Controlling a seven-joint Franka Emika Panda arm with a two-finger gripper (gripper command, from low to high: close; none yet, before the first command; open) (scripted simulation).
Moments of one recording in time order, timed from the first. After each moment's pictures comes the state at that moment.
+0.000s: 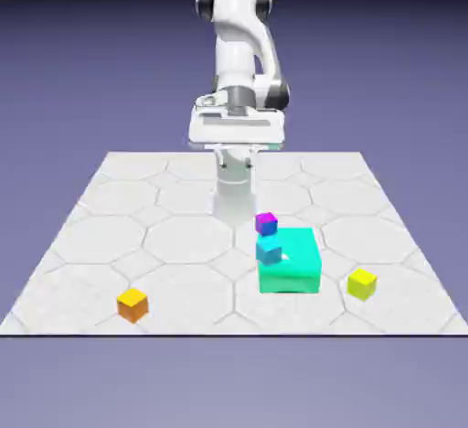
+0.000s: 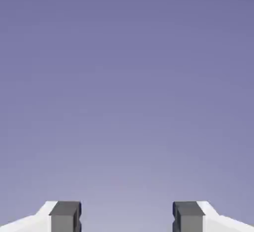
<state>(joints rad) 0.01 -0.53 0.00 -2.78 -0.03 2.99 0.73</state>
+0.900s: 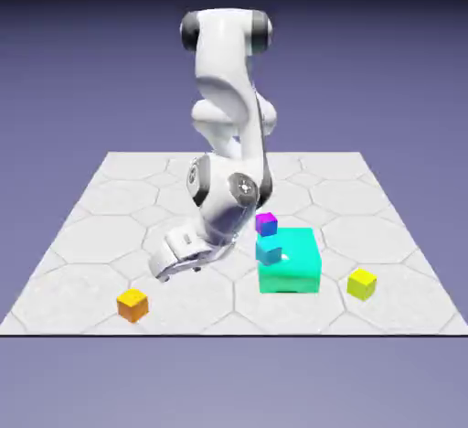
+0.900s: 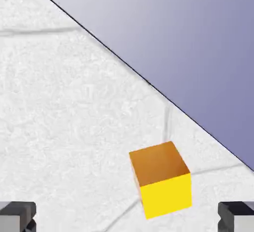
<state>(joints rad) -0.14 0.45 0.06 -2.01 -0.70 2.00 0.39</state>
